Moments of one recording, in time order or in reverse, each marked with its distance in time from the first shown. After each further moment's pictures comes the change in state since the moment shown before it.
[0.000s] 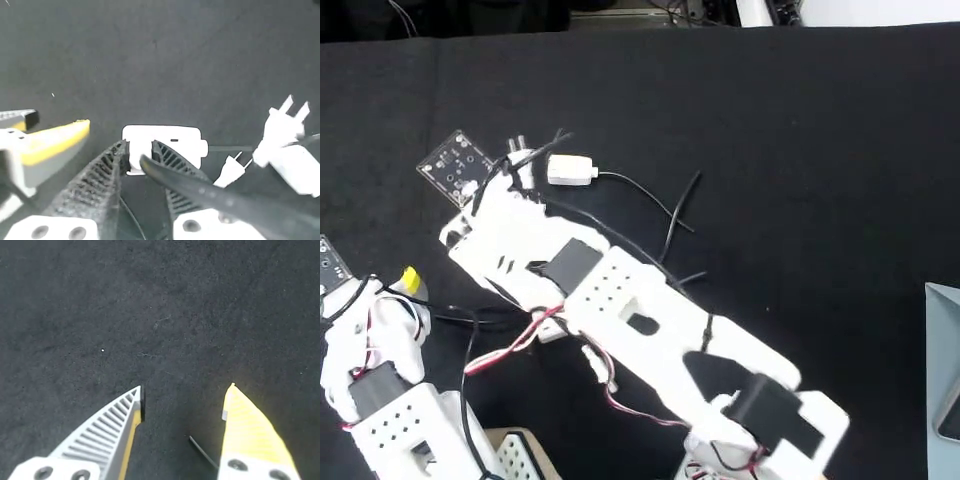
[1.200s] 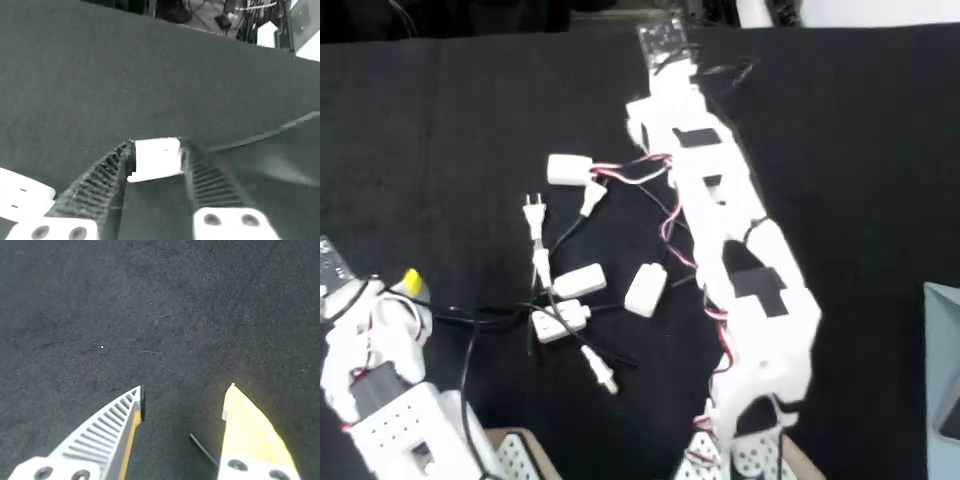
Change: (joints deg) left arm 0.0 0.0 0.7 0.0 0.0; right arm 40.9 33.1 -24.5 -7.1 7.9
